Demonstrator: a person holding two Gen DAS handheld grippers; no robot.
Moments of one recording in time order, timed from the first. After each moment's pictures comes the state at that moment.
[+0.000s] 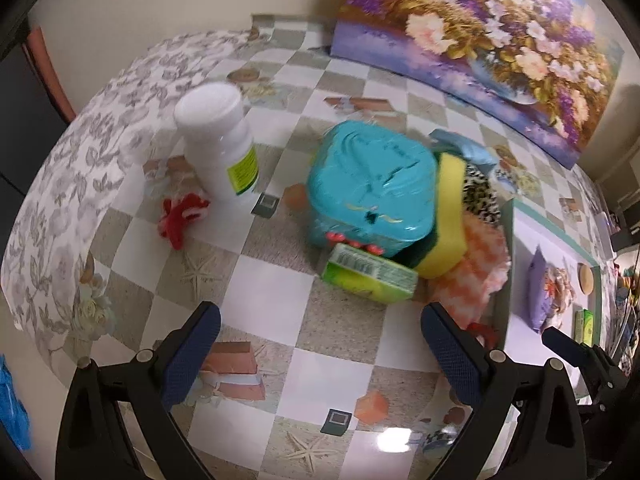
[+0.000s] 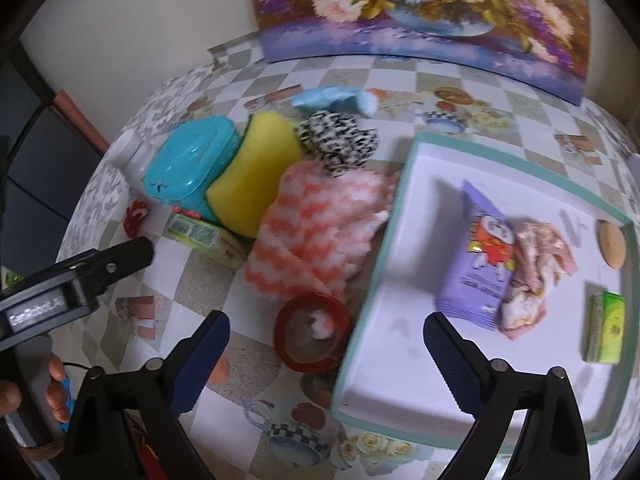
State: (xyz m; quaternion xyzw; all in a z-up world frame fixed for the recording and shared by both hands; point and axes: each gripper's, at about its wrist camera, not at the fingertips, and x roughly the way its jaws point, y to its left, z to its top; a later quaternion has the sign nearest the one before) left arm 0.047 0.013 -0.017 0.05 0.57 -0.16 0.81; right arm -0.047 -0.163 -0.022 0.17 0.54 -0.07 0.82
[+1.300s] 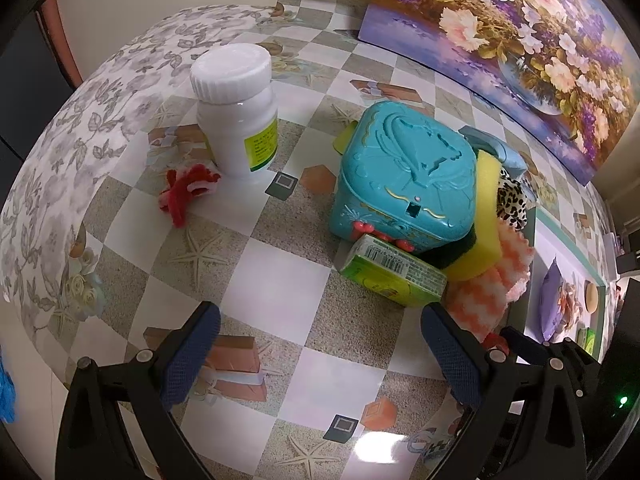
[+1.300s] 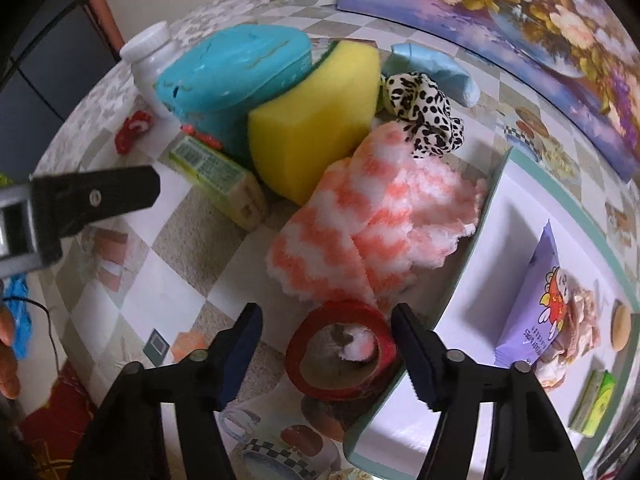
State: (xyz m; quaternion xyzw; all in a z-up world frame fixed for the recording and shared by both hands) left arm 0.055 0.022 -0.037 0.02 0.59 -0.13 0.80; right arm -0.013 -0.118 -0.064 0.02 0.60 -0.01 0.80
